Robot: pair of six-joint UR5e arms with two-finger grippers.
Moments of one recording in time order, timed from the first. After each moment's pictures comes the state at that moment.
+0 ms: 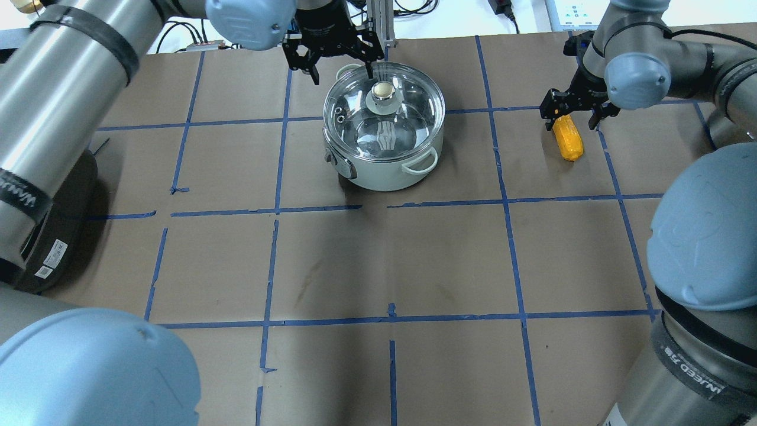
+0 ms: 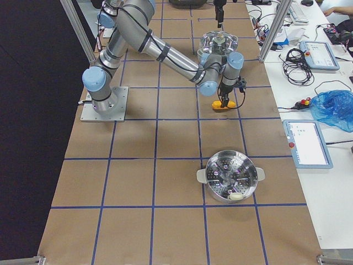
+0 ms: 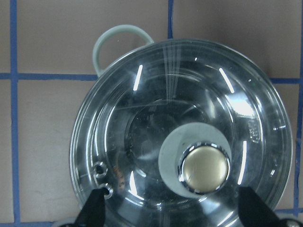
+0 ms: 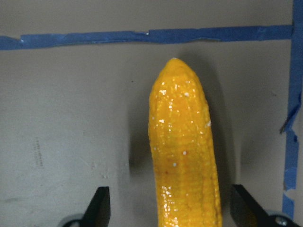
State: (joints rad) left arm -1.84 -2.18 -1.10 -1.31 1.49 -0.32; right arm 1.36 -0.95 1.53 -2.15 -1.58 -0.18
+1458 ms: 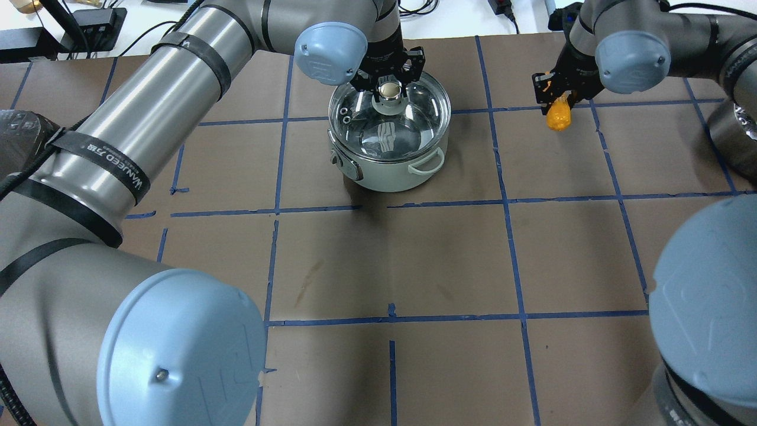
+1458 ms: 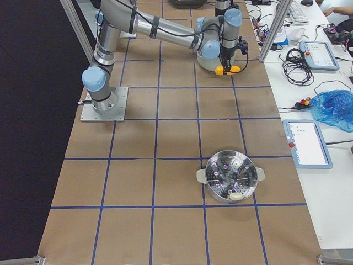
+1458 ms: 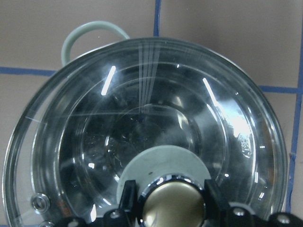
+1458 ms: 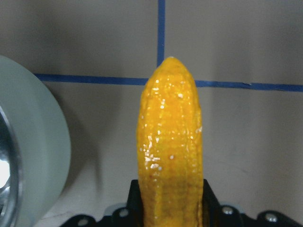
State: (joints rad) left arm -1.89 -2.20 -1.06 -1.33 1.53 -0.40; right arm 1.58 -1.09 1.35 -1.95 -1.57 -0.05
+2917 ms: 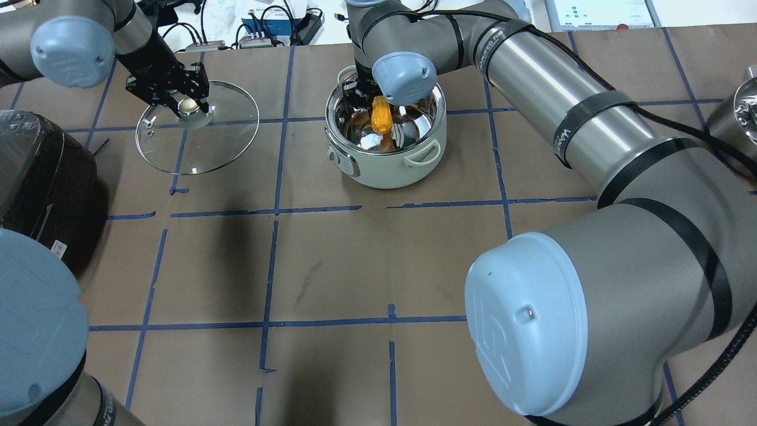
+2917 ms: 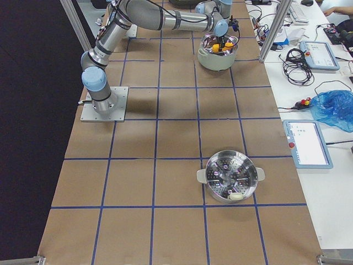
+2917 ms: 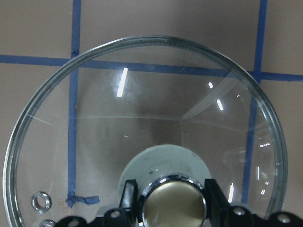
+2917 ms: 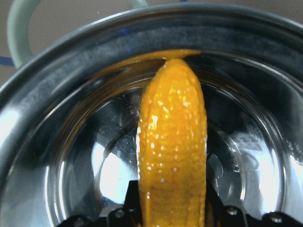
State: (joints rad) left arm -1.34 -2.06 -1.46 -1.14 1.49 0.15; right arm 1.91 -0.80 1.11 -1.93 -1.63 0.21
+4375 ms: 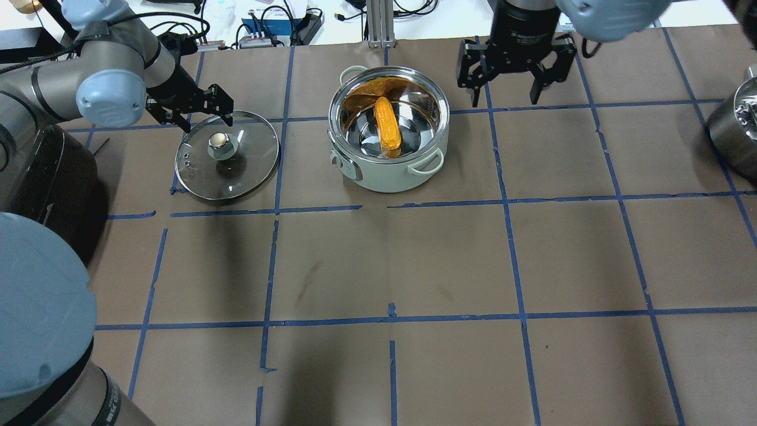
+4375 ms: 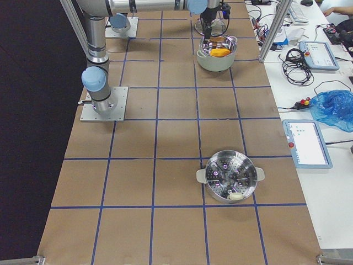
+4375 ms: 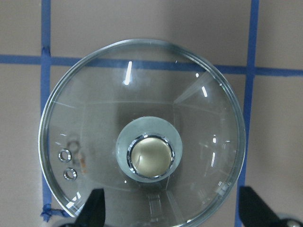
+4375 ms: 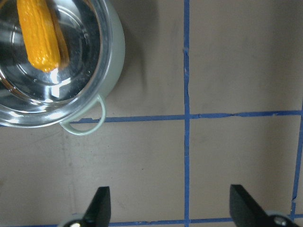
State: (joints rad) left arm -1.37 -2.02 -1.50 -1.16 1.49 0.15; right arm 1.65 -1.39 1.42 -1.57 -1.56 0.12
